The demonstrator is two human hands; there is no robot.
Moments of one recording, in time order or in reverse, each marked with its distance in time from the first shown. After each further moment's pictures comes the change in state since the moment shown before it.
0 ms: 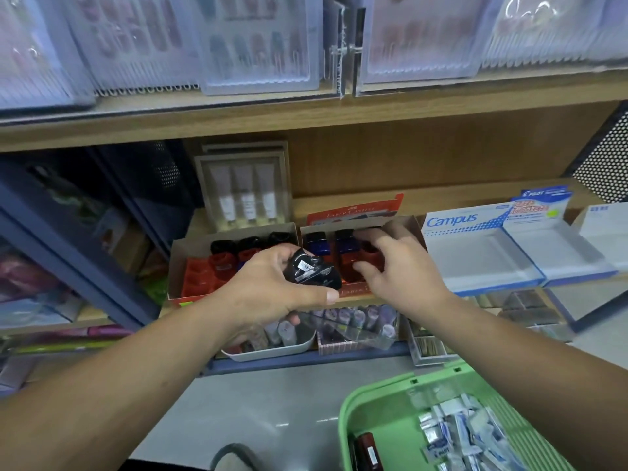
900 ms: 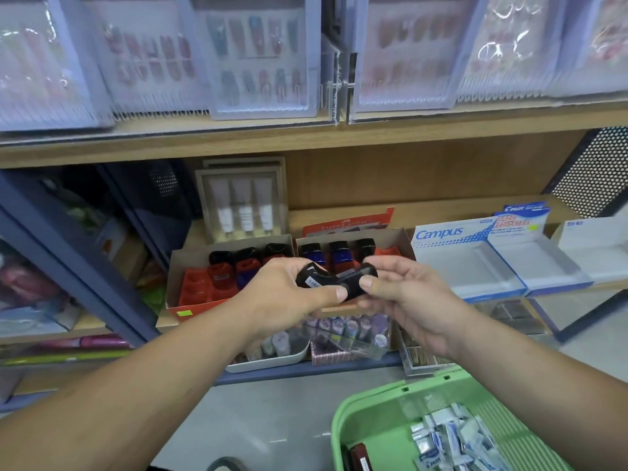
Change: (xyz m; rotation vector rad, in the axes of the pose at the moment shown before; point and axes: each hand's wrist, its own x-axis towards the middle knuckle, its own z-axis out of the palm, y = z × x) left_hand -0.001 0.007 0.012 0.025 -0.022 0.057; right_hand -0.035 -0.012 -0.029 1.283 -0.178 0.501
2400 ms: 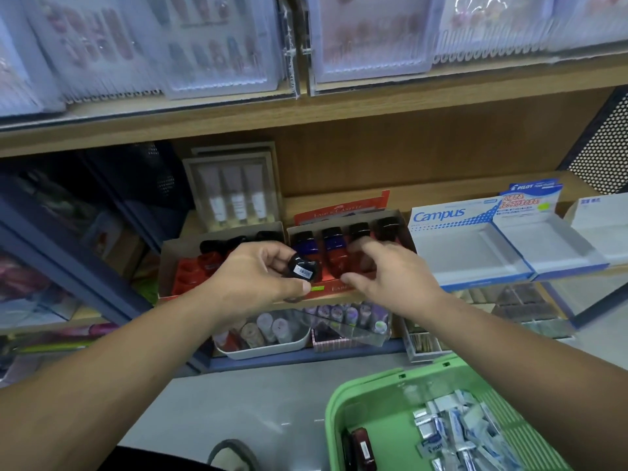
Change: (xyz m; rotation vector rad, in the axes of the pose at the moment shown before) left_hand 0.008 -0.002 -0.006 0.164 0.129 0.001; right_hand 0.046 0.016 -0.026 -1.448 0.058 -0.527
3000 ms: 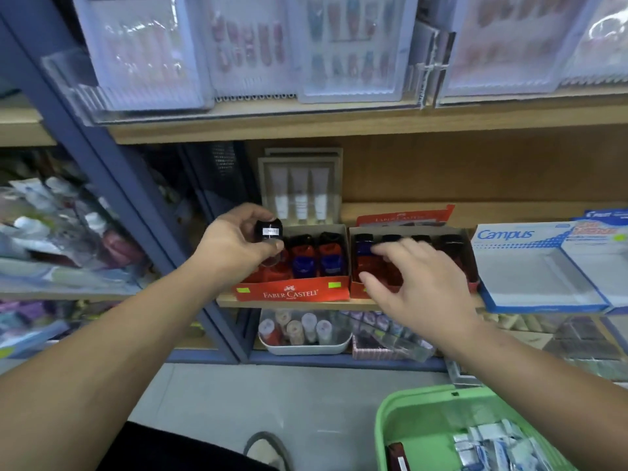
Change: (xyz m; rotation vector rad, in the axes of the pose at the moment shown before) left_hand -0.004 -0.052 -0.103 0.053 0.427 0.063; right_hand -0.009 -0.077 0.006 -0.073 0.228 -0.151
